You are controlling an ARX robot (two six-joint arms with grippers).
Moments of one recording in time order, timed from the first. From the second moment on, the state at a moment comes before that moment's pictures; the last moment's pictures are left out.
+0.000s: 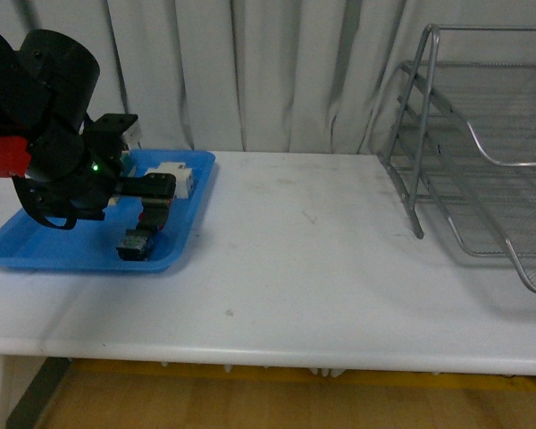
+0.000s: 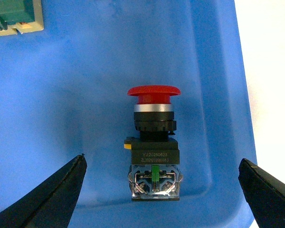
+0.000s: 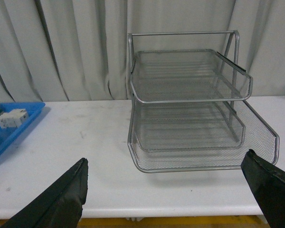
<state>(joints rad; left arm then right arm) -0.10 2.24 1.51 -0.22 0.03 0.03 0.00 0.00 0.01 0.00 0.00 0.01</state>
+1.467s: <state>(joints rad) -0.08 2.25 1.56 -0.19 0.04 0.08 0.00 0.00 0.01 0.00 0.00 0.01</state>
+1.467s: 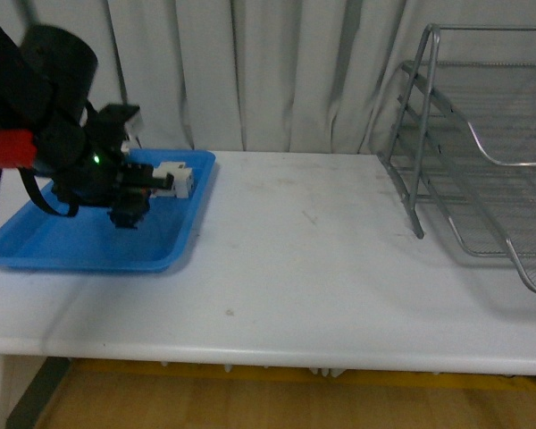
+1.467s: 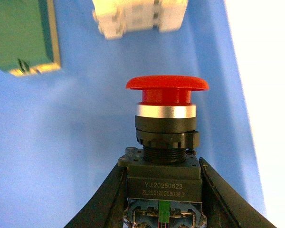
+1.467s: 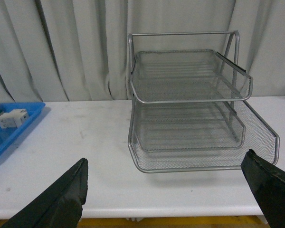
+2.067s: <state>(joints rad) -0.07 1.42 0.91 -0.09 0.10 0.08 0.00 0.00 0.01 0.00 0.00 0.01</state>
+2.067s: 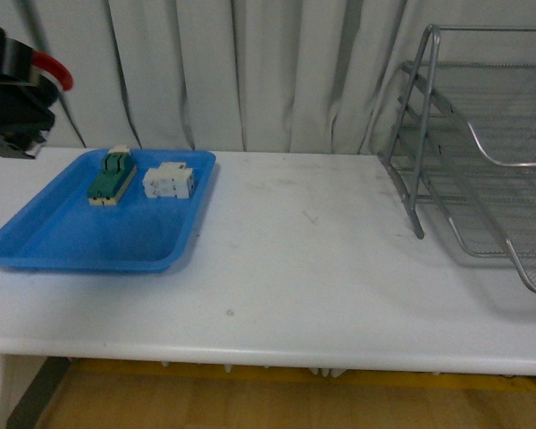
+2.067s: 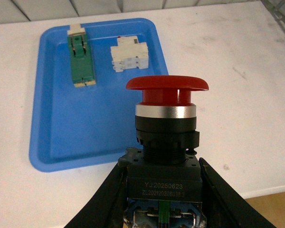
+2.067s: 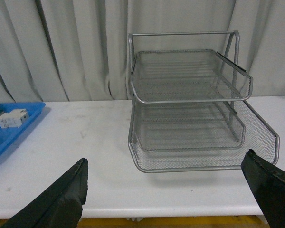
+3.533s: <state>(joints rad) -0.16 1.43 0.70 0.08 0.05 -0.02 0.00 0.00 0.01 0.00 0.00 0.01</state>
